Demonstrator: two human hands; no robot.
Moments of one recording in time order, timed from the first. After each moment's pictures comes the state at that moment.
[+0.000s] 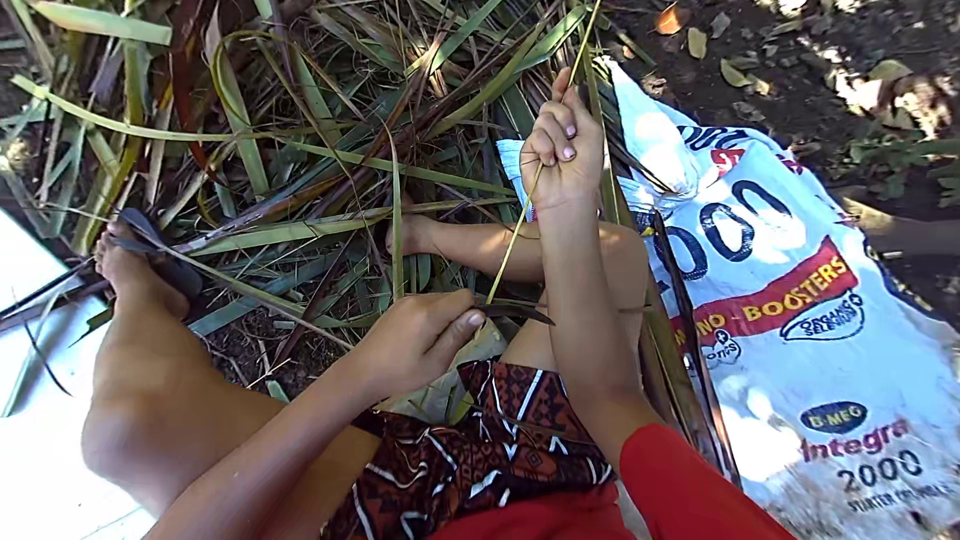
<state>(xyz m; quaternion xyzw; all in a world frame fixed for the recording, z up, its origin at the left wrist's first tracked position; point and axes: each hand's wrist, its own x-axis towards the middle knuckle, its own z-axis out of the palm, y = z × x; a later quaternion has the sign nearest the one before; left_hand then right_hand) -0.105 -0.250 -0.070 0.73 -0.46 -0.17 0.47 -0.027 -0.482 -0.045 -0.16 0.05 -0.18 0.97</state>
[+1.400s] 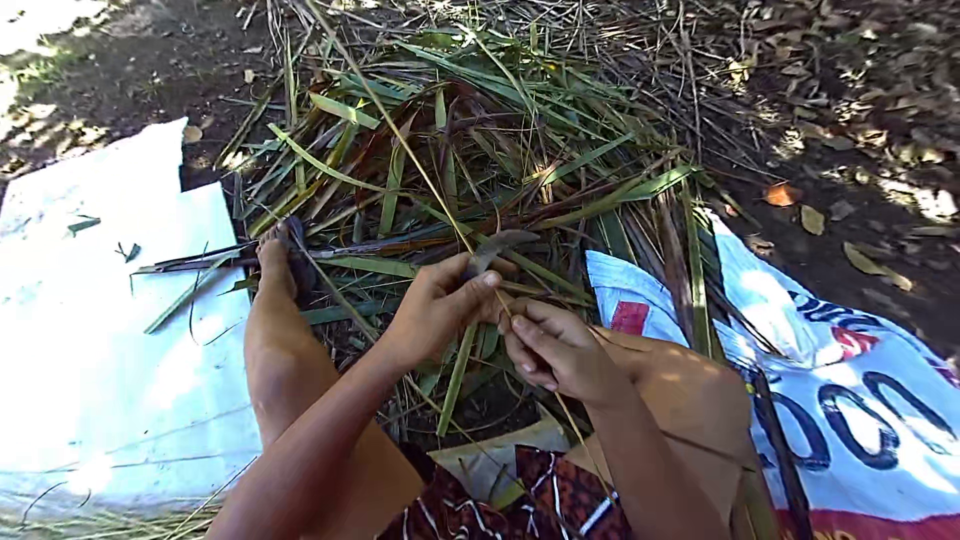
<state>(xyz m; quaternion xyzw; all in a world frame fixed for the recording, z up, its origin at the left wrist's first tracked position) -0.074 -0.193 -0.012 0.64 -0.18 -0.09 0.74 -0.108 -0.389 -0.031 -0.59 -0.19 0.19 0.76</state>
